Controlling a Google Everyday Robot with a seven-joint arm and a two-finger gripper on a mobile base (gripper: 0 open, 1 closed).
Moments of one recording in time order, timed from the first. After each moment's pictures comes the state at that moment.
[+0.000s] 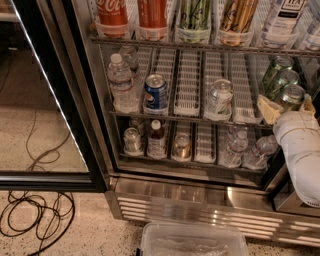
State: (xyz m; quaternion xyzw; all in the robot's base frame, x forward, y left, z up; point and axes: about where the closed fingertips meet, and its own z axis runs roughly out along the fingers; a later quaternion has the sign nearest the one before) arm 0.619 -0.378 0.852 0.03 0.69 -0.11 0.72
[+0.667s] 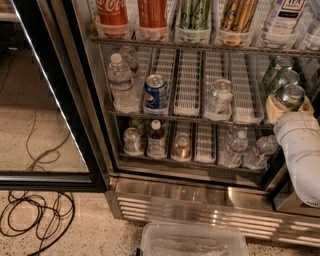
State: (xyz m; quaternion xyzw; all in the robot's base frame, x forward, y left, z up) arm 0.622 -0.379 0.849 0.03 0.69 -0.12 0.71
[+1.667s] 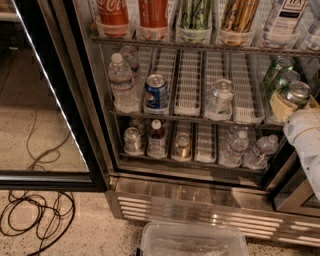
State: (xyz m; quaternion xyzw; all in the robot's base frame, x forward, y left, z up) arm 0.608 -0.387 0.870 0.03 0.68 -0.06 0.73
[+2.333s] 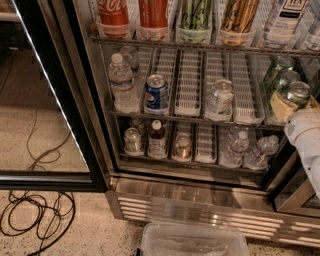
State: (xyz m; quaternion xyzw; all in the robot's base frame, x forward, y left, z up) arm 0.609 -0.386 0.872 0.02 0.68 -0.05 0.73
